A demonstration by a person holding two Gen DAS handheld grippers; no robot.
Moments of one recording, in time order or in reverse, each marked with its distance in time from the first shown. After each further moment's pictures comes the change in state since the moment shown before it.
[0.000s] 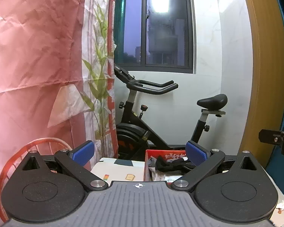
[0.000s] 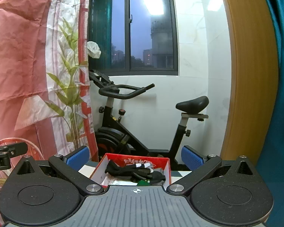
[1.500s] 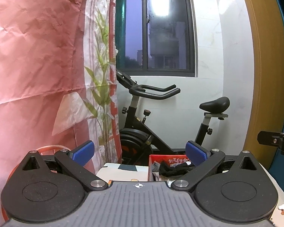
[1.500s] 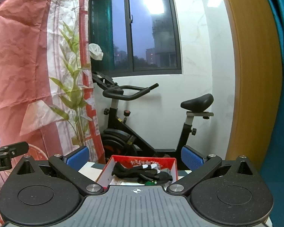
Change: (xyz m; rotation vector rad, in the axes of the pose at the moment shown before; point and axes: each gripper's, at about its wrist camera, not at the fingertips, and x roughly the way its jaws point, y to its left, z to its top) left arm -0.004 -0.002 0.009 0.018 -0.023 0.023; right arm -0.003 -0.006 0.006 0.037 0.004 0.034
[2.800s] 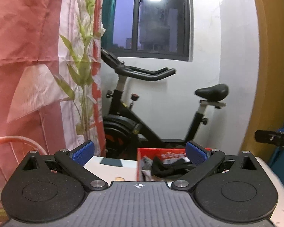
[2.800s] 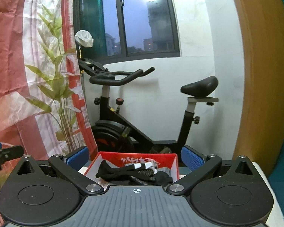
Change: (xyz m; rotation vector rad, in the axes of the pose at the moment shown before) left arm 0.137 0.001 -0.027 -0.026 0.083 -0.097; right arm 0.129 -0.042 -0.018 0.040 0.064 -0.002
